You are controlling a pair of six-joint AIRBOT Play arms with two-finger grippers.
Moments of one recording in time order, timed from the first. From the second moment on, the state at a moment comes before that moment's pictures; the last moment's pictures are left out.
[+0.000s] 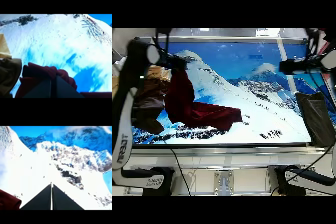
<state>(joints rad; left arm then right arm) -0.25 -1.49 1.69 1.71 -1.03 -1.55 -0.03 -1.30 1.52 -1.28 1.10 1.38</state>
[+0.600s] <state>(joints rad) -0.18 -1.44 1.80 1.78 -0.90 -1.62 -0.02 -1.45 1.29 -1.03 1.28 1.25</state>
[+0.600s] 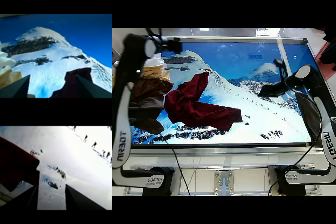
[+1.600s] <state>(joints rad) 0.15 -0.80 0.77 1.32 -0.83 -1.62 0.10 -1.45 0.72 -0.50 0.96 1.12</state>
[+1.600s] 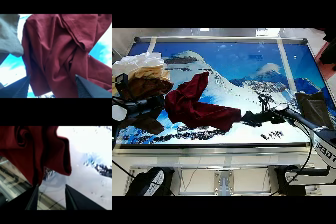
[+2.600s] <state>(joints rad) 0.23 -0.83 0.69 1.39 -0.77 -1.75 0.22 -1.34 0.73 -0.50 0.65 1.28</state>
